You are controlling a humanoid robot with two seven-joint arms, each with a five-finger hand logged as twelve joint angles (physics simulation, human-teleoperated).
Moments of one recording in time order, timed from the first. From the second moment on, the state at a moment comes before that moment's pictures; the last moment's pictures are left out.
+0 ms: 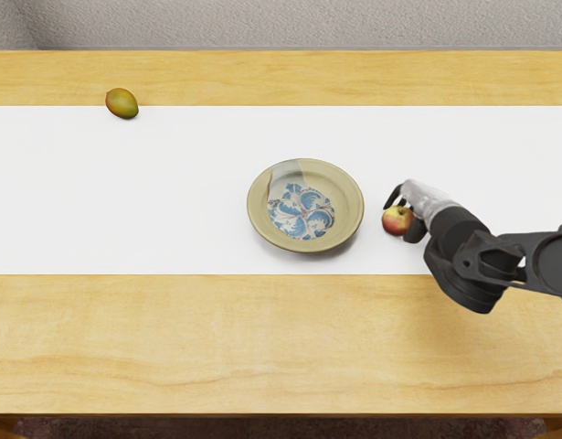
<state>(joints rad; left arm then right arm) -0.02 0.00 -0.25 -0.11 -0.25 0.03 0.13 1.30 -0.47 -0.40 1.47 -0.78 -0.61 -0.61</state>
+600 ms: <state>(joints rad) -0.02 0.00 -0.25 -0.11 -0.25 0.03 0.13 1.32 -0.46 -0.39 1.48 -0.79 -0.61 -0.61</state>
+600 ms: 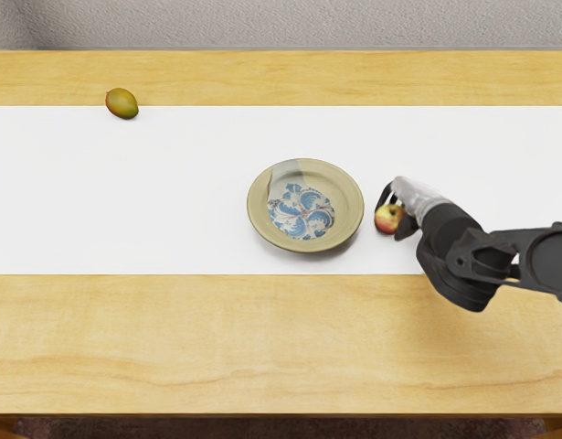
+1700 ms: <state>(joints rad) -0.02 0.00 -0.25 -0.11 -0.25 0.03 0.13 1.51 -0.39 -0.29 1.49 -0.77 -0.55 -0.61</state>
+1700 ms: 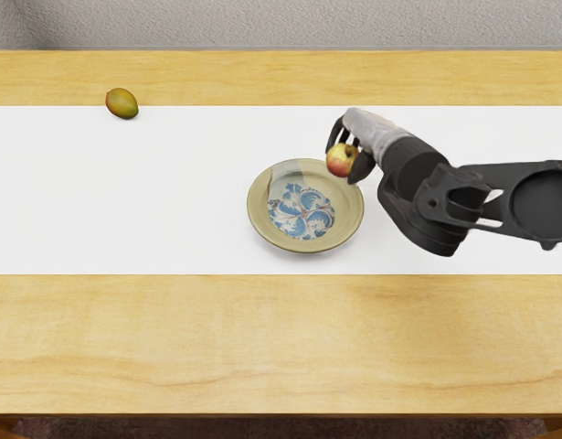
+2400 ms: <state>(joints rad) -0.02 0.00 -0.25 -0.11 -0.25 0.03 0.13 1.46 -0.15 -0.27 1.34 -0.75 -0.57 -0.61</state>
